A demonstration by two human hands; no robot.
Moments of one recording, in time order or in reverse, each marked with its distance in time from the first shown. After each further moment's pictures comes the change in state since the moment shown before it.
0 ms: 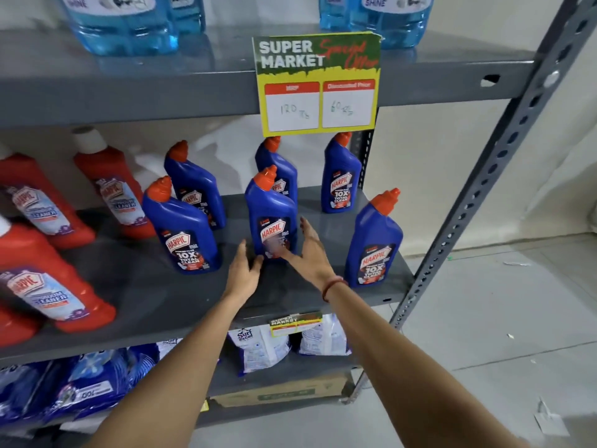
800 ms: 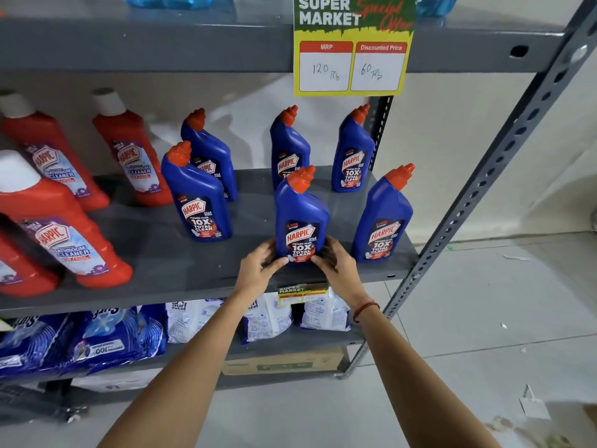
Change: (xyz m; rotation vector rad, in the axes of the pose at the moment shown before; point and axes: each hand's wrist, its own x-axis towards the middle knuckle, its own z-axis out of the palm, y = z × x) left_hand -0.059 -0.007 -0.003 -0.221 -0.143 0.120; right_hand -0.074 0.036 -0.013 0.045 0.053 -0.039
